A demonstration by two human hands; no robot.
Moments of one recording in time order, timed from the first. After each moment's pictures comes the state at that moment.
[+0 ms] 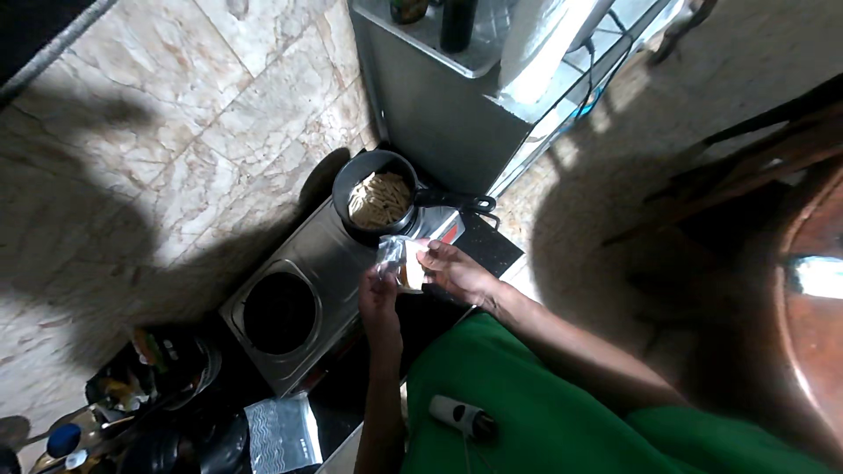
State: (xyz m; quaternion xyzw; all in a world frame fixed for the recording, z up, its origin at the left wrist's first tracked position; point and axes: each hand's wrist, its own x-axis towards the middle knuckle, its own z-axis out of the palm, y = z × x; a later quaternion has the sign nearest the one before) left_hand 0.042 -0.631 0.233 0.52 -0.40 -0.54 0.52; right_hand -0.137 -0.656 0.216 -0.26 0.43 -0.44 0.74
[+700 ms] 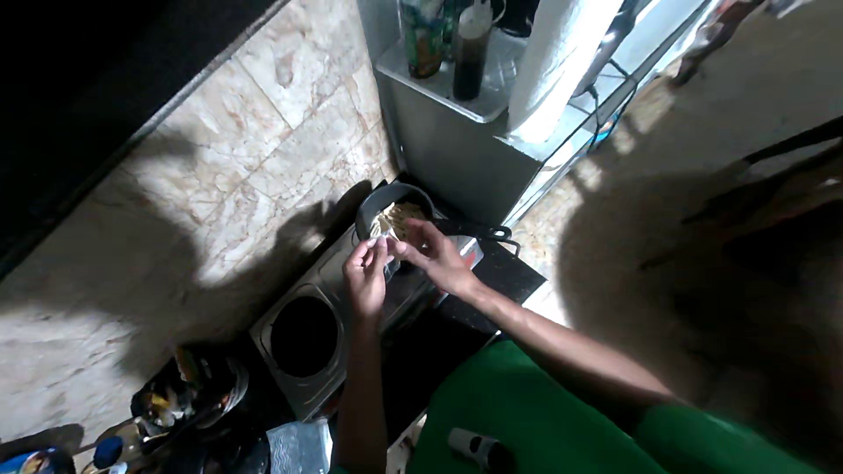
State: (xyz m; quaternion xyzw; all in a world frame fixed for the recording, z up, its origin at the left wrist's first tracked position) left_hand 0.058 -0.742 0.280 0.49 -0.54 -0.47 0.50; right_hand -0.103 -0.725 0.261 -0.50 0.53 -0.48 0.49
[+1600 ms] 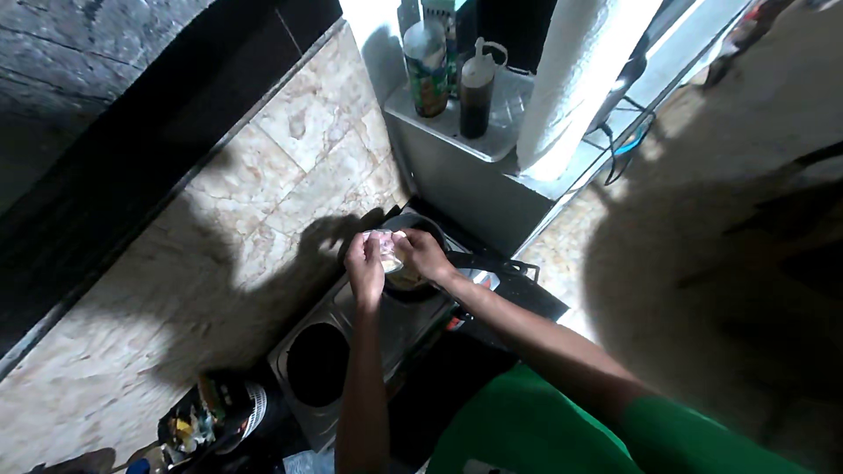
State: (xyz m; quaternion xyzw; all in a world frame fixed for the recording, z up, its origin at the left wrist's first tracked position) left_hand 0.048 -0.838 0.281 0.57 -0.59 -0.40 0.43; right_hand -0.094 -0.829 0.240 -0.50 0.53 -0.47 0.49
